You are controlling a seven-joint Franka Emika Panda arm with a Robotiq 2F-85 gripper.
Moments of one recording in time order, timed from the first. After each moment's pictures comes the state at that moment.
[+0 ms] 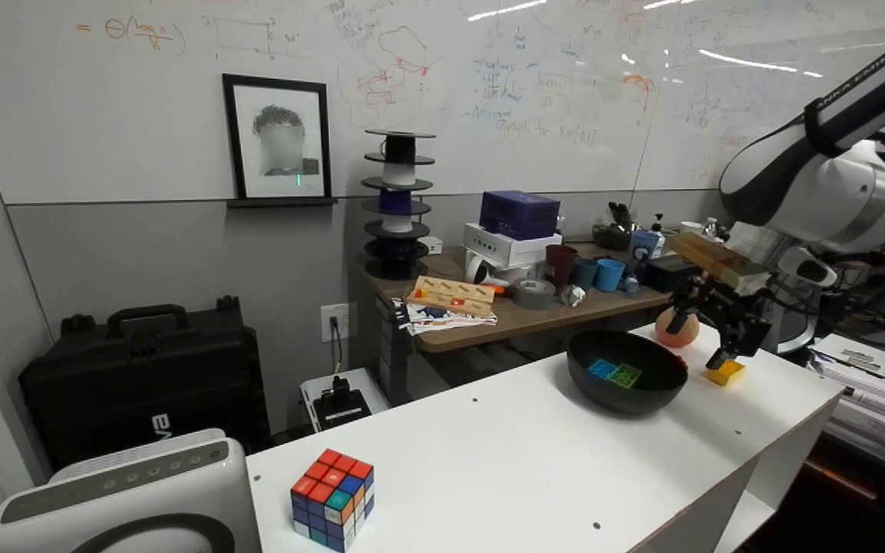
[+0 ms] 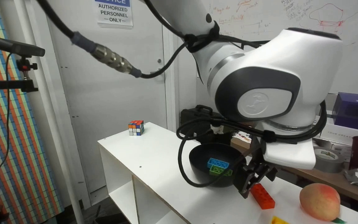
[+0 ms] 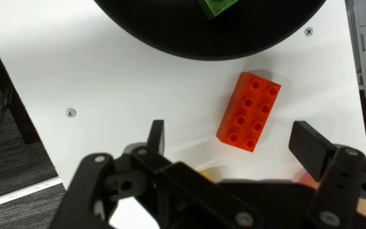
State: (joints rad) arm -0.16 0.83 -0.14 -1.61 0.48 2.49 1.15
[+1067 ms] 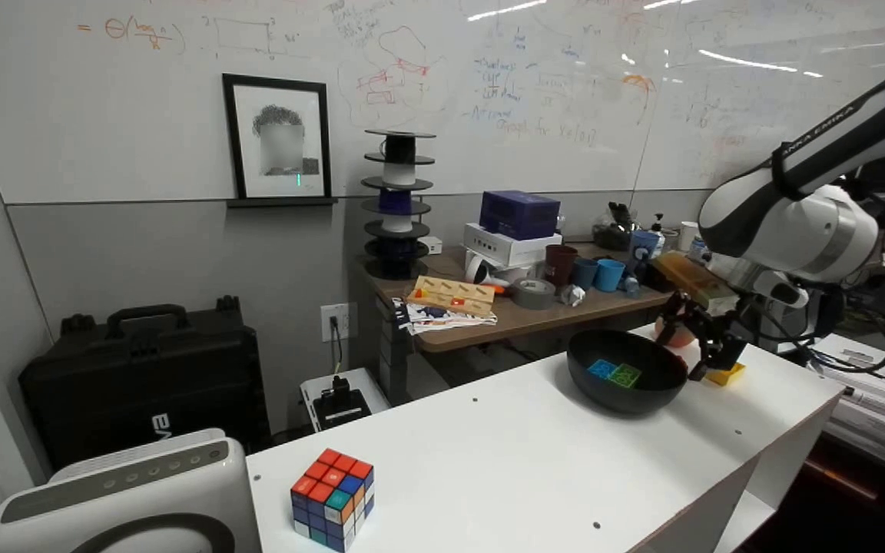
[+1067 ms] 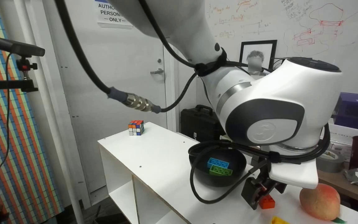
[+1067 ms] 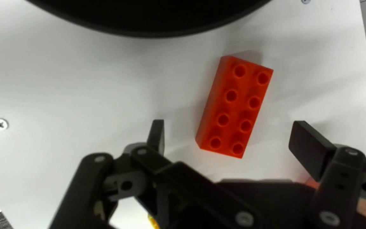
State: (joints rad) arm -0.18 0.98 -0.14 -1.46 0.48 2.53 1.22
